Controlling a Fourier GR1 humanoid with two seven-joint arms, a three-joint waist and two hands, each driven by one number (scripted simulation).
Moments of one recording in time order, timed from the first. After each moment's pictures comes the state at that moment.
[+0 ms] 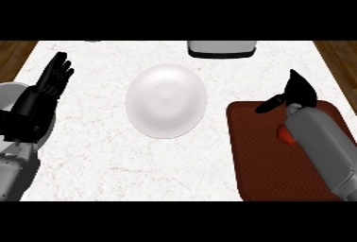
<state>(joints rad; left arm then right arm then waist) -0.27 0.50 -0.12 -1.56 0.26 0.14 0.05 -0.69 -0.42 0.33 -0.82 0.45 -0.31 0.86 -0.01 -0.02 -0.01</state>
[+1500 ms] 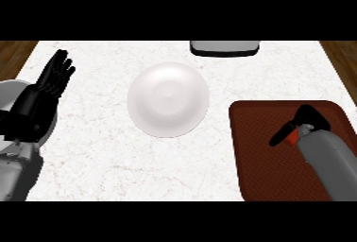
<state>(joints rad) -0.27 0.42 -0.05 -1.59 0.19 0.08 0.08 -0.48 -0.43 0.25 -0.99 0.47 0.04 1.09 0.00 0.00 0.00</state>
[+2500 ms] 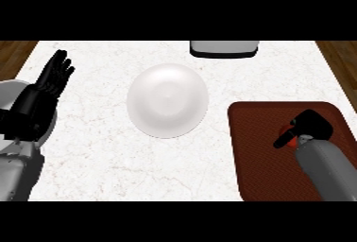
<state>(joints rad) -0.27 0.38 0.01 -1.57 0.14 0.02 0.08 -0.44 -0.41 0.25 -0.91 0.74 -0.13 0.98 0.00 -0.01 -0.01</state>
